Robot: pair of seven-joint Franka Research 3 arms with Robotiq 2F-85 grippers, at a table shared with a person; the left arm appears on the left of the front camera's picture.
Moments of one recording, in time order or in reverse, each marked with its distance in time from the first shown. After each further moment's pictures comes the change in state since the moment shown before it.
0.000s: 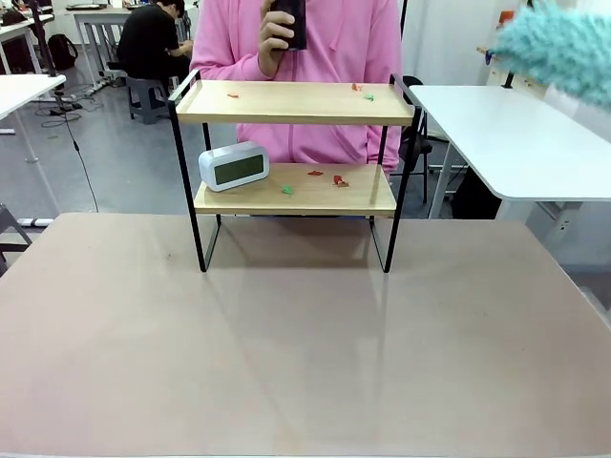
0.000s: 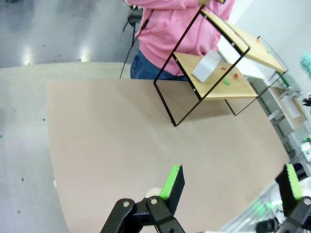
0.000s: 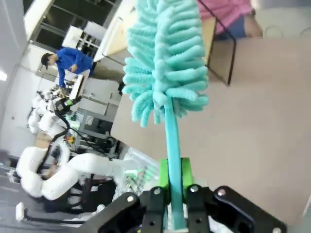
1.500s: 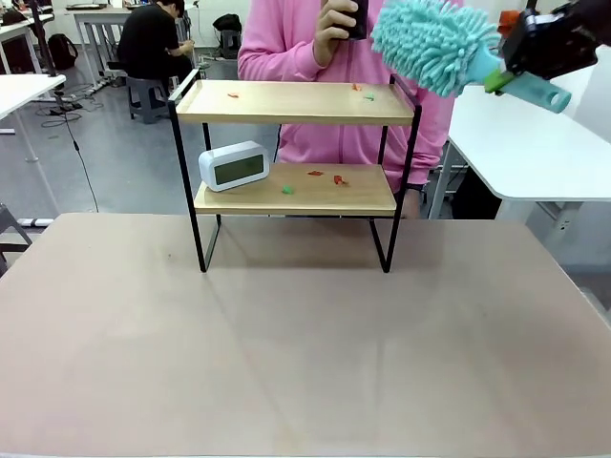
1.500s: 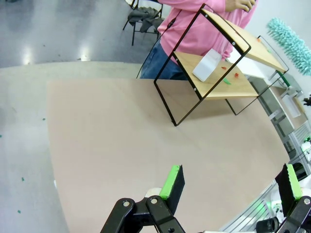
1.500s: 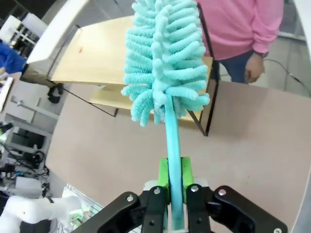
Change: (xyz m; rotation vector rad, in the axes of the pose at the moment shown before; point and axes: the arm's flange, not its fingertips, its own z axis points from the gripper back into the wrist) left arm 0.000 0.001 -0.001 0.001 0.002 0.000; right arm 0.090 0.108 -0.206 -0.387 0.011 0.172
